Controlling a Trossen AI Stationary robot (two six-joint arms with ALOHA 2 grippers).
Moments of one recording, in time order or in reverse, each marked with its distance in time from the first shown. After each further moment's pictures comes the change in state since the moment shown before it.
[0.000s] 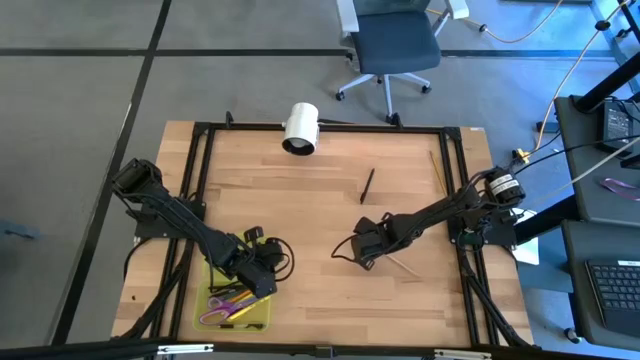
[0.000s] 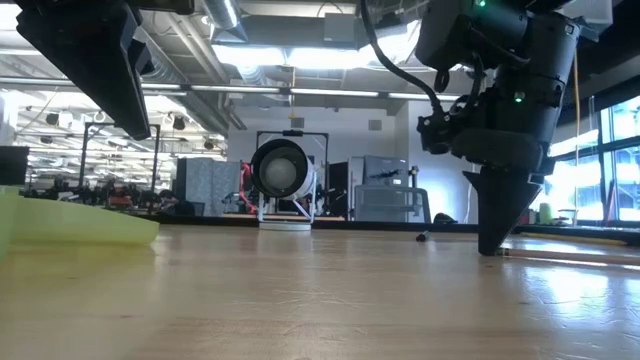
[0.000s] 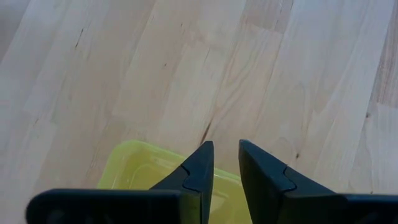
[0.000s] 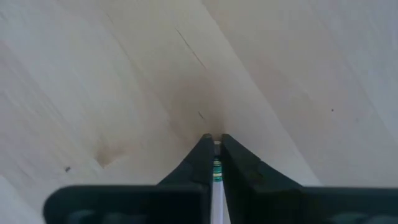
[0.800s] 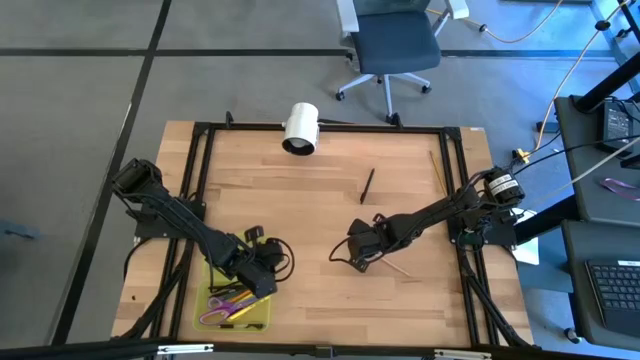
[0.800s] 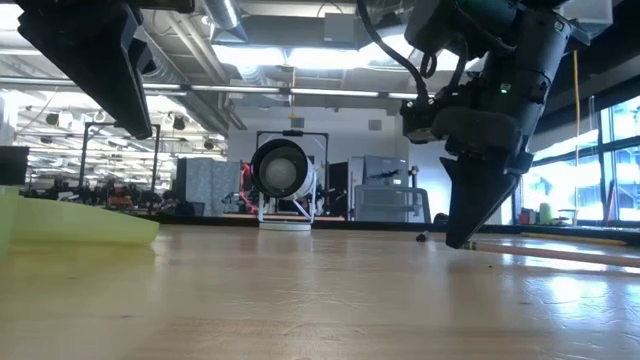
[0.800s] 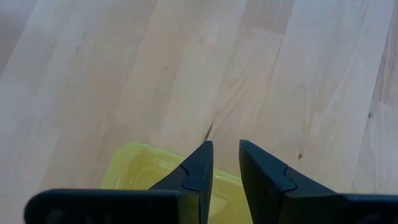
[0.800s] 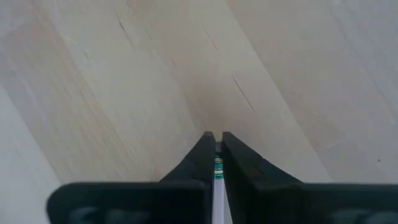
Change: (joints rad) left arm 0.000 0.000 0.000 0.001 -0.014 0.018; right arm 0.000 -0.002 0.007 0.125 0.007 -0.079
